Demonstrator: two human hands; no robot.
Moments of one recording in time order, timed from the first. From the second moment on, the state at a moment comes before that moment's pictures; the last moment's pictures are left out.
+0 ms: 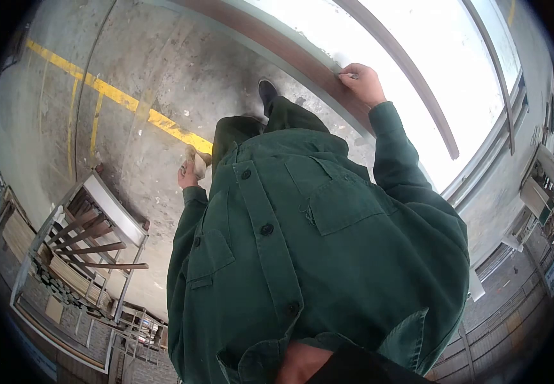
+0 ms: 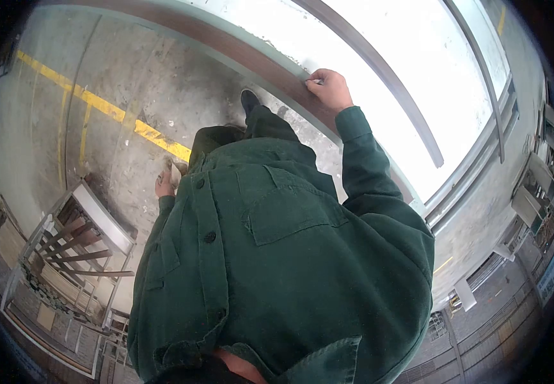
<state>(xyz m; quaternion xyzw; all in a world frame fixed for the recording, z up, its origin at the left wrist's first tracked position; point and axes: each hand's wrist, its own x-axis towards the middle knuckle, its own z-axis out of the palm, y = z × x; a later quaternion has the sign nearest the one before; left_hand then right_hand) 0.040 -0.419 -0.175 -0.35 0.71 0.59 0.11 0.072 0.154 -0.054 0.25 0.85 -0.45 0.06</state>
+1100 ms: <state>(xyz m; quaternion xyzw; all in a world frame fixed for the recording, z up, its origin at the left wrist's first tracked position) 0.299 -0.428 -0.183 -0.37 0.71 0.58 0.17 0.229 0.212 -0.068 0.23 0.88 -0.41 0.03</state>
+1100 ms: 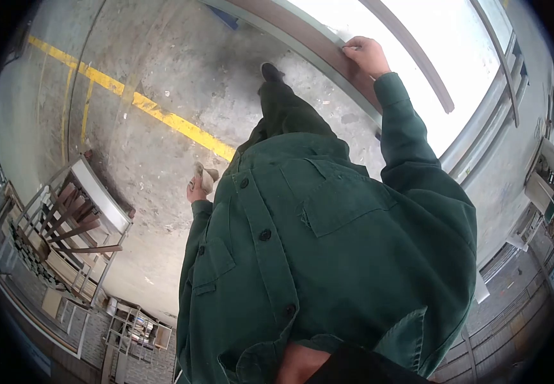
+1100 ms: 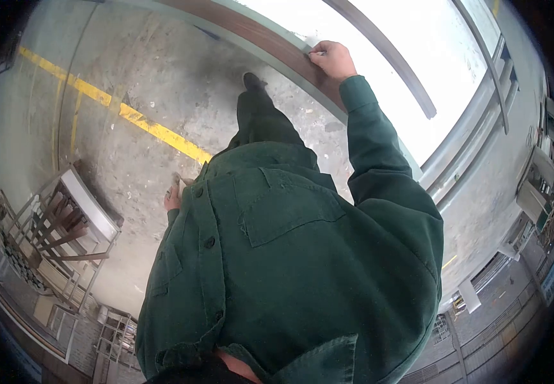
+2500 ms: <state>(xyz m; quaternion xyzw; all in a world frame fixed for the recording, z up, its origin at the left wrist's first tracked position) 0.346 -0.267 -0.158 -0.25 0.79 0.52 0.22 0.565 0.301 -0.055 0.32 0.85 -0.42 0.02</state>
